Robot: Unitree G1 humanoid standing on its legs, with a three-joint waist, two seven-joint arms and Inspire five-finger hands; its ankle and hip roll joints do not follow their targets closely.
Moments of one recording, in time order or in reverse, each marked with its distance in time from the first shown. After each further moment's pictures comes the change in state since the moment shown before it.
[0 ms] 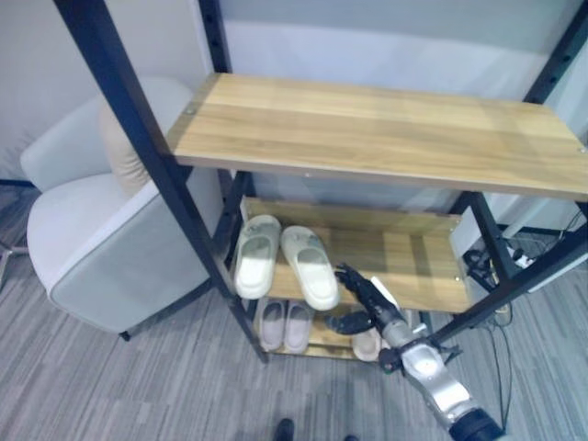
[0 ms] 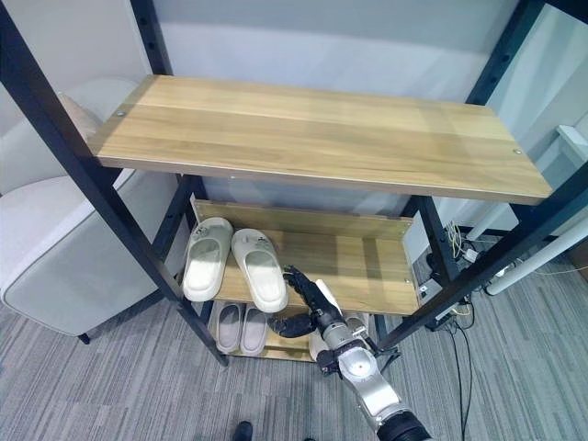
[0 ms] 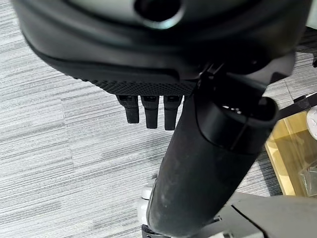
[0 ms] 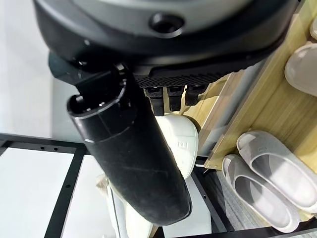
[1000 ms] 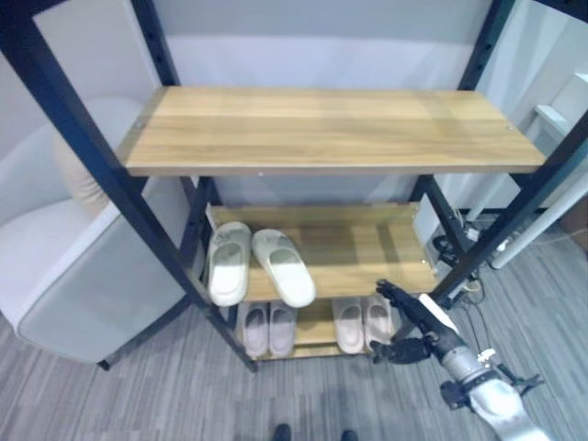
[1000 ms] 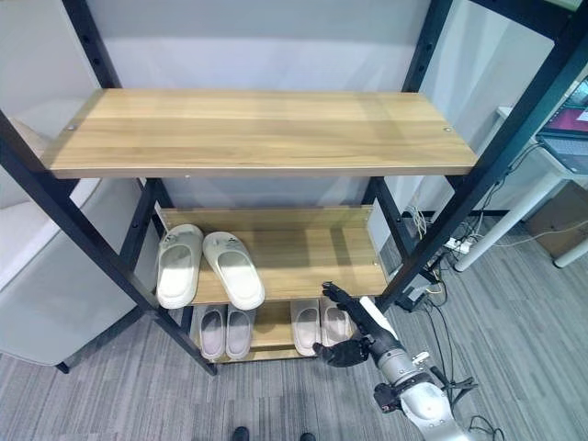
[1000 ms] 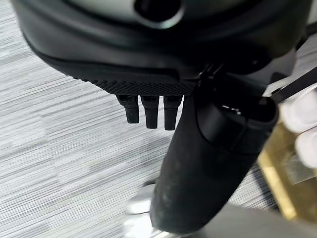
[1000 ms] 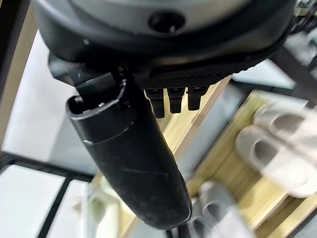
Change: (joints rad) left arm -0.015 -0.009 0.008 -0.021 0.009 -0.007 -0.005; right arm 0.330 -0.221 -0.175 -0.338 -0.114 -0.023 0.100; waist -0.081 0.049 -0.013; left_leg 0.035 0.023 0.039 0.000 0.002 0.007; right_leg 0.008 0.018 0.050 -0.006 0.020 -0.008
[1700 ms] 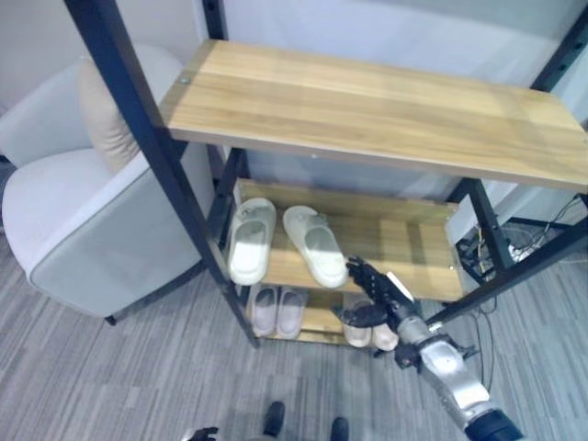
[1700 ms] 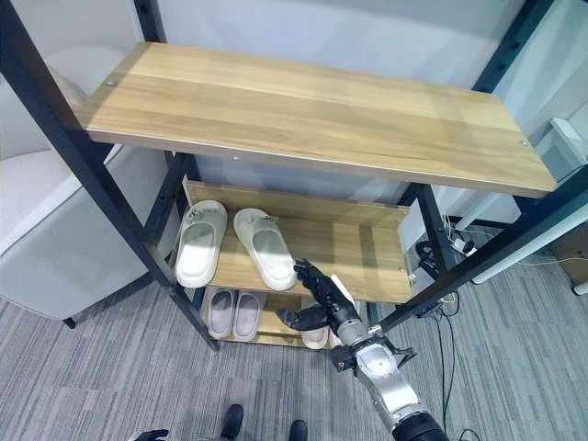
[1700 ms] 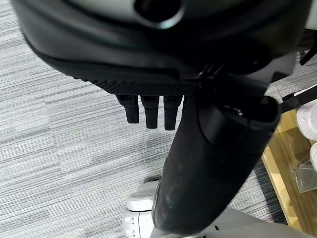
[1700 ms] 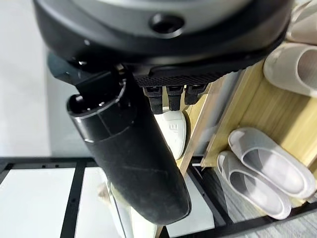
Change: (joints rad) left arm -0.045 0.051 -0.039 -0.007 -0.036 0.006 0.015; right arm -0.307 0.141 0.152 0.271 0.273 0.019 -0.021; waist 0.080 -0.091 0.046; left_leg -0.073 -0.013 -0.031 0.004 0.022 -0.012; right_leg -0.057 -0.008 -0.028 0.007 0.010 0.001
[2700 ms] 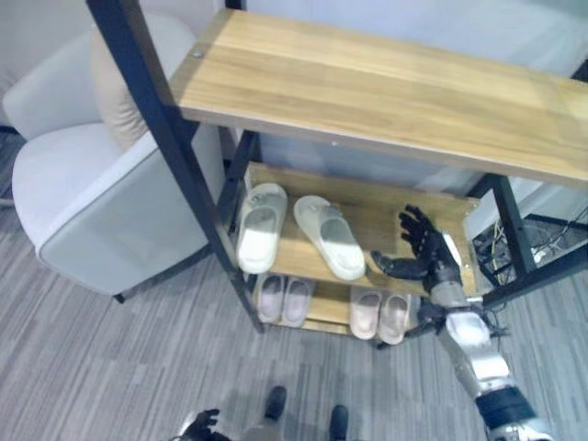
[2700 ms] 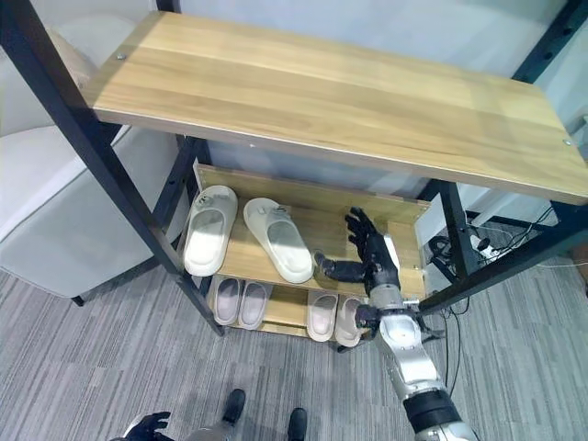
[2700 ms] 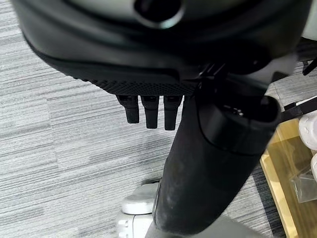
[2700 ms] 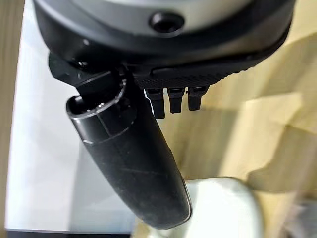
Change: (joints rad) left arm -0.019 0.002 0.003 -0.029 -0.009 0.003 0.013; right arm -0.016 -0.006 -0.231 -0.018 0.001 -0.015 -0.180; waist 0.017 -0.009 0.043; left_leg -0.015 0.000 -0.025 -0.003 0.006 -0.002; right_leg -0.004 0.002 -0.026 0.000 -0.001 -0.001
